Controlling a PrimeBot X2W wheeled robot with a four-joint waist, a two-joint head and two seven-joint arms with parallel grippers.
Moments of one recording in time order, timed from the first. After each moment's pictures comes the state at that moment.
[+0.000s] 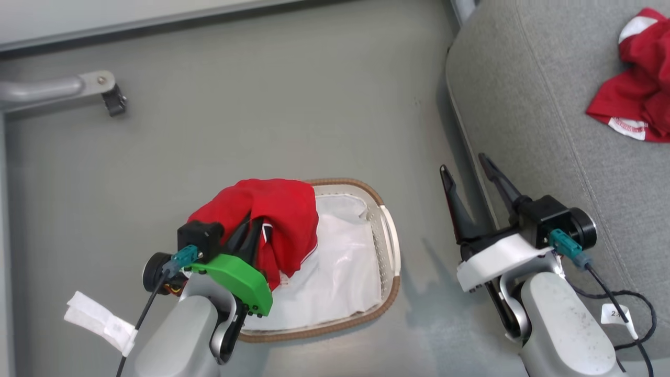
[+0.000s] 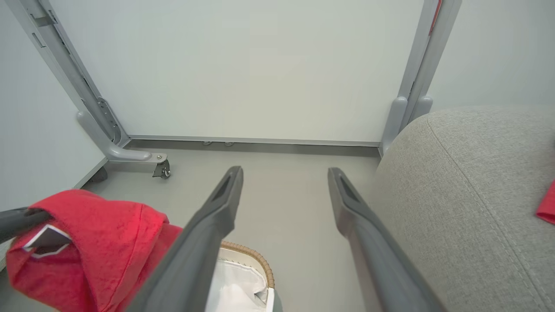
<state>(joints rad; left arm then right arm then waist) -0.47 0.14 -0.55 0.68 -0.55 -0.12 -0.26 -0.34 -0.05 0.19 0.28 0.14 0.13 -0.26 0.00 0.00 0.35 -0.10</state>
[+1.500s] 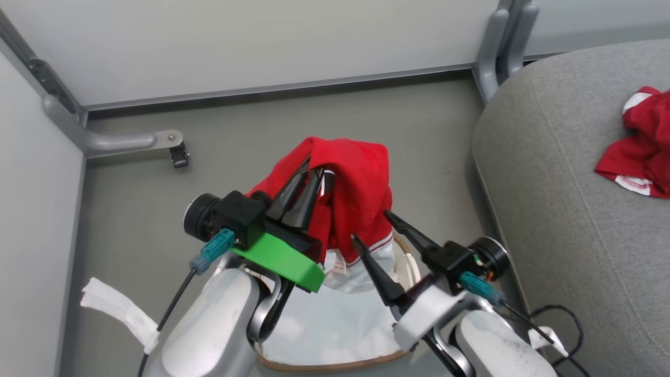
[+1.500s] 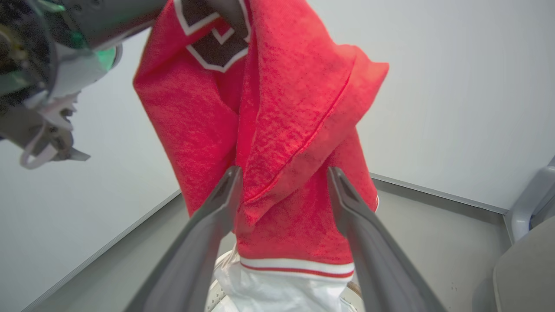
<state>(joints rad) -0.45 0.10 -0.56 0.28 -0.42 -0.13 -0.26 -0.32 -0.05 0.52 0.33 0.20 0.13 -0.26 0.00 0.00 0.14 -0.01</state>
